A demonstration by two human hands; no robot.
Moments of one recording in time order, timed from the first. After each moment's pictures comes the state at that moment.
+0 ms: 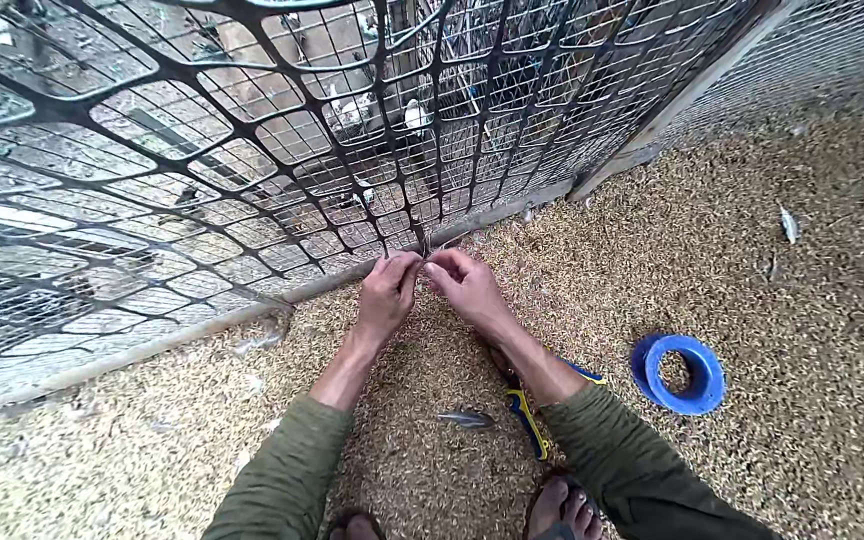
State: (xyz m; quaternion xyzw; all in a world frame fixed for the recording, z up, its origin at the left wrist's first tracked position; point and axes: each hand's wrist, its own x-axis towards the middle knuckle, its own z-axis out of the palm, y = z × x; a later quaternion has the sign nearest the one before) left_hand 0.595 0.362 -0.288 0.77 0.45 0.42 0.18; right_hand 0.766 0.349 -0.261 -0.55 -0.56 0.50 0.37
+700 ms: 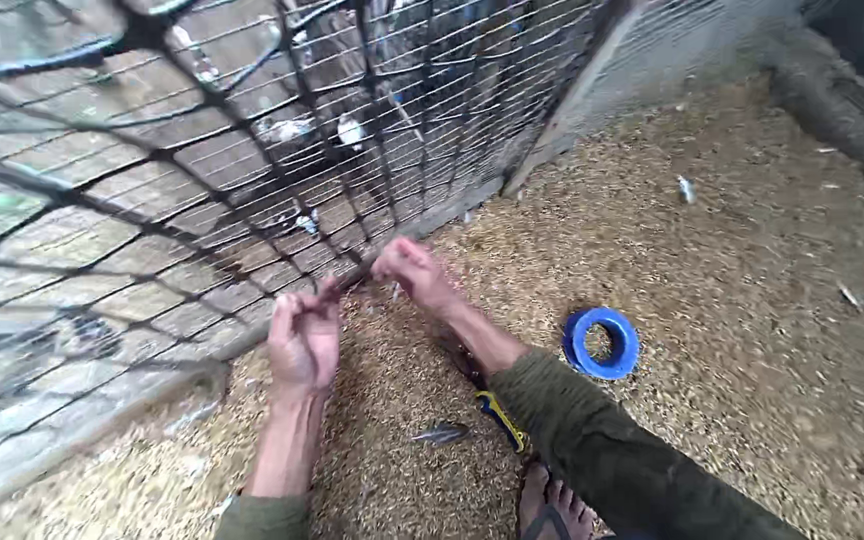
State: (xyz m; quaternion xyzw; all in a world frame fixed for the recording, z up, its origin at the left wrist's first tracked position) left_hand 0.593 0.357 -0.262 0.24 0.36 0.62 0.65; right_hand 0.778 0.377 -0.276 -0.39 -0.48 0.58 0.53
